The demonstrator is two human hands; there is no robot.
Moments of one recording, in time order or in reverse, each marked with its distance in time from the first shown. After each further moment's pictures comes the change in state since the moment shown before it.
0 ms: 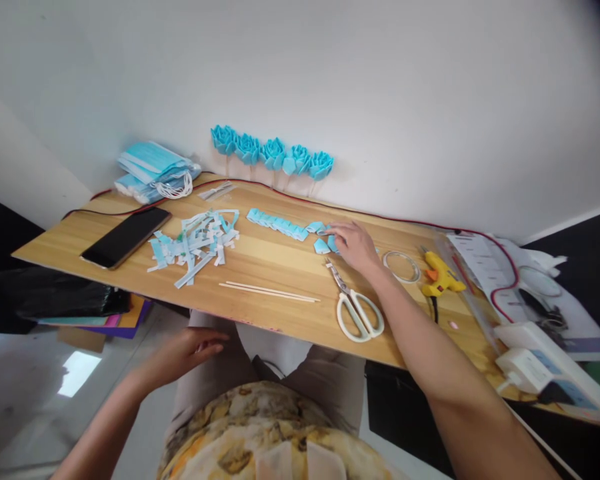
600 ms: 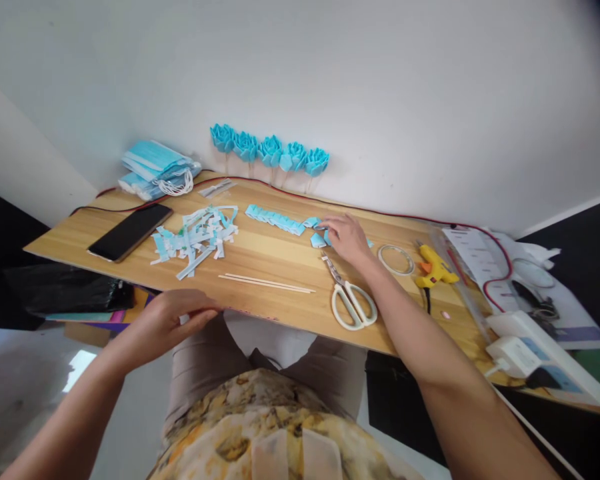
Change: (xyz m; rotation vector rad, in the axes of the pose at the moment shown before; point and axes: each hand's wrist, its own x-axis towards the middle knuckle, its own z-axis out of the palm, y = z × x) left_hand -0.024 0.054 -0.052 0.127 0.408 0.377; right_hand 0.004 -0.007 0.003 -0.006 0.032 -0.038
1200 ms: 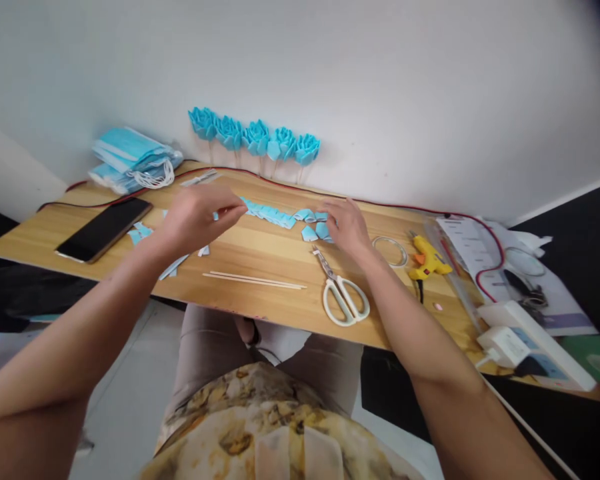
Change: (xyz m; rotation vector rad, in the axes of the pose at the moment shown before) left_hand 0.157 0.023 -0.033 0.372 0.278 0.308; right_hand -0.001 0.003 -0.013 -0.025 0.089 0.023
